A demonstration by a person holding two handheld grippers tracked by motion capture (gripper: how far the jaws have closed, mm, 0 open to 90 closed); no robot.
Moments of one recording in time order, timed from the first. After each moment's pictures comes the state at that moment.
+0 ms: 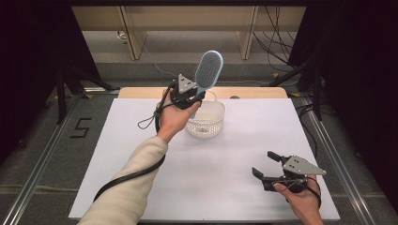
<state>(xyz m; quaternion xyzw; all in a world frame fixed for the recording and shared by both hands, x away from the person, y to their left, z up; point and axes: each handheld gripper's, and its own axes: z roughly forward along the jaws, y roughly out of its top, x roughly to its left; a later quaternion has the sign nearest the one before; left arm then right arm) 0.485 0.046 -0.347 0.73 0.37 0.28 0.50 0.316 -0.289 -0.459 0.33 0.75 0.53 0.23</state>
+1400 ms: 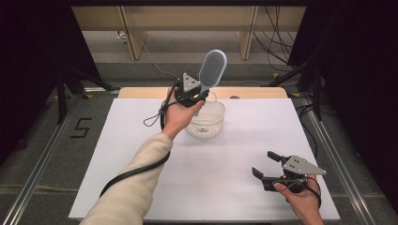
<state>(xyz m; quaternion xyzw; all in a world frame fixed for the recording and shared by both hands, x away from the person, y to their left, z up) 0.498 0.036 -0.354 0.73 0.37 0.28 0.51 0.316 -0.289 -0.460 0.33 0.75 0.53 0.23</state>
